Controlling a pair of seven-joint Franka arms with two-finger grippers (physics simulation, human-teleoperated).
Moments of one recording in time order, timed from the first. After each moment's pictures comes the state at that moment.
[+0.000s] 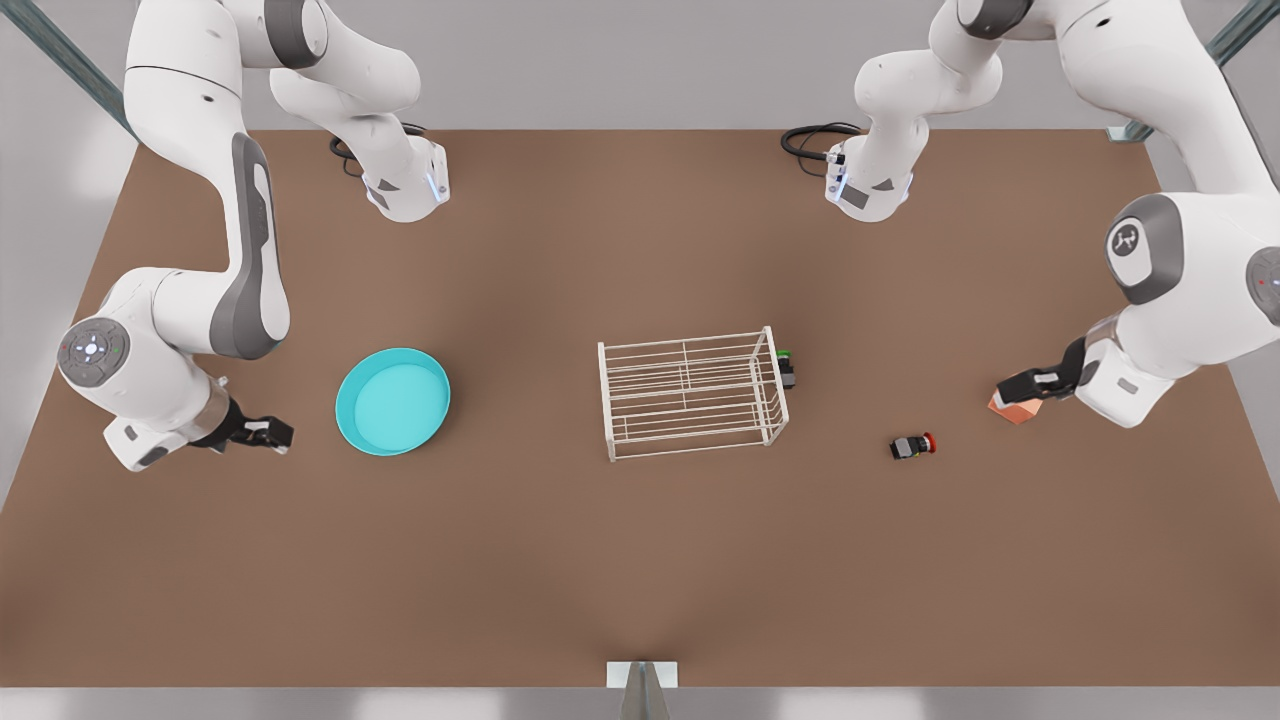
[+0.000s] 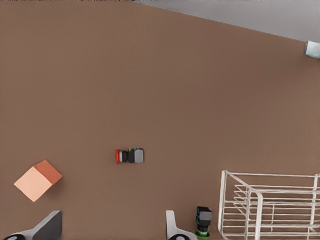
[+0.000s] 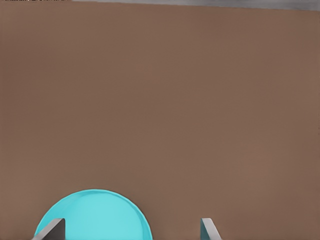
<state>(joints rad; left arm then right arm) 0.09 0.22 -0.06 -1.50 -0.10 1.69 -0.12 0.10 0.32 -0.15 -1.63 -0.01 2.00 -0.05</state>
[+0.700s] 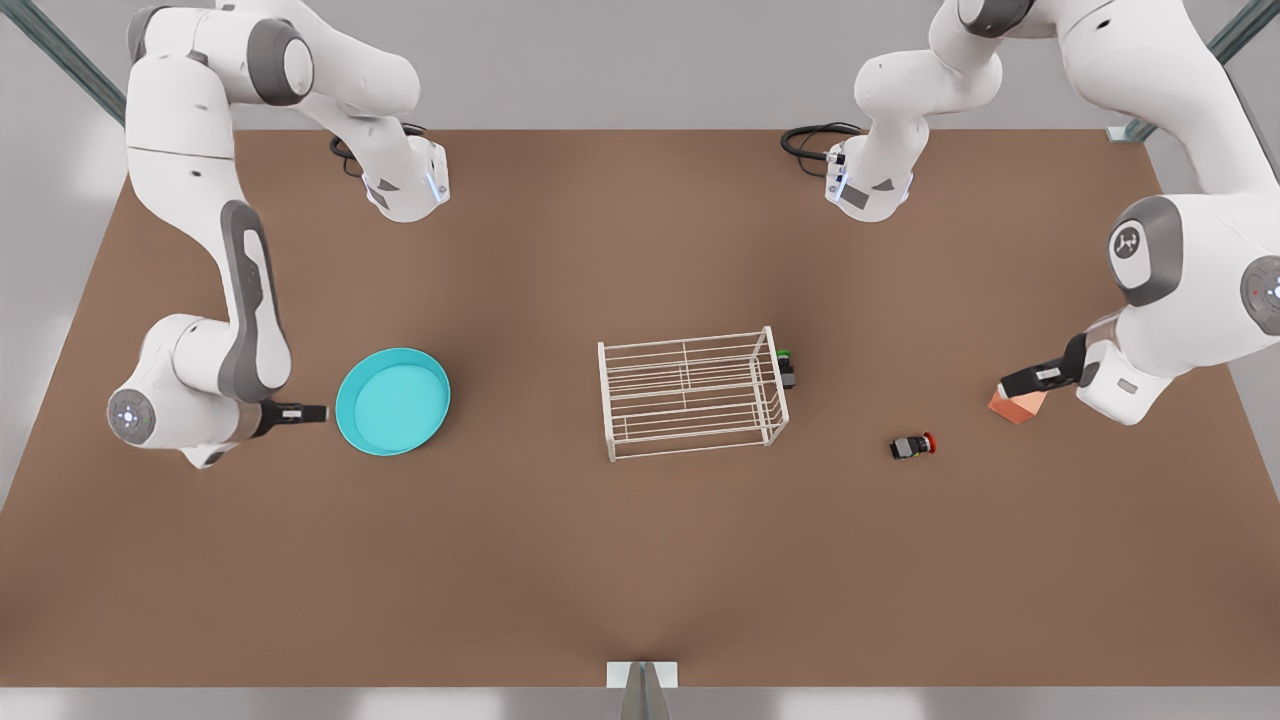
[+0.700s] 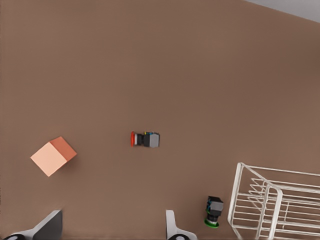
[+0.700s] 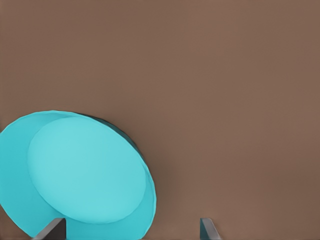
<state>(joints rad) 0.10 0.21 -0.04 -1.53 -0.06 1.62 -0.18 -0.08 0.45 -0.07 -1.79 0.13 1.90 -0.19</state>
